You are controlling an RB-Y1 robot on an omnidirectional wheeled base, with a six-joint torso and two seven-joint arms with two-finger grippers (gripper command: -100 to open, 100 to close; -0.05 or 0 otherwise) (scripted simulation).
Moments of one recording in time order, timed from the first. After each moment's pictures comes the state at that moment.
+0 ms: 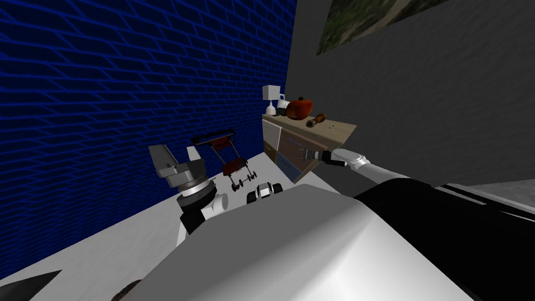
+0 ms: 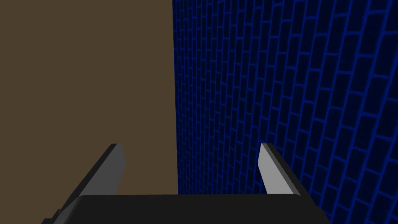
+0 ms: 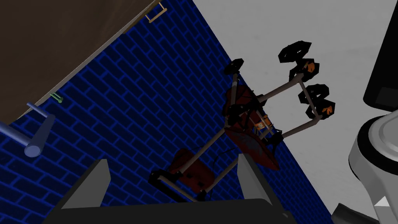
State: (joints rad) left arm 0.49 -0.05 -0.04 -2.35 -0.11 -0.60 -0.07; right arm 0.40 -1.18 -0.10 -1.59 0.91 -0.66 0.56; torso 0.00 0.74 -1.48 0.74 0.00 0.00
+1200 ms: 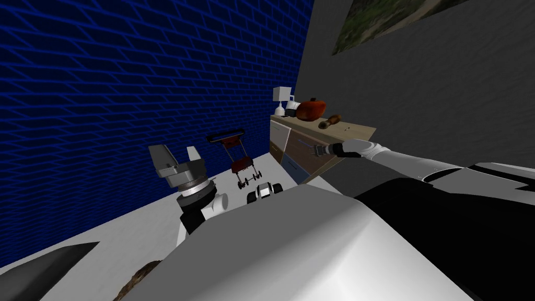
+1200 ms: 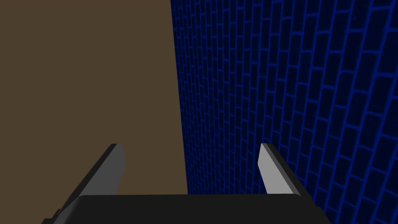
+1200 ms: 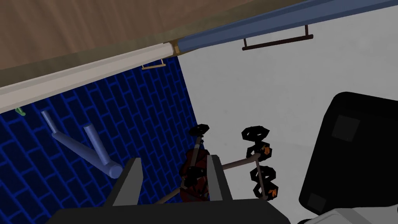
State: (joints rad) left arm 0.49 -0.05 -0.04 -2.35 -0.11 -0.60 -0.07; right arm 0.37 -1.42 -0.09 -1.37 1.04 -0.70 0.69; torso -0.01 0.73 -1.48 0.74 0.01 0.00
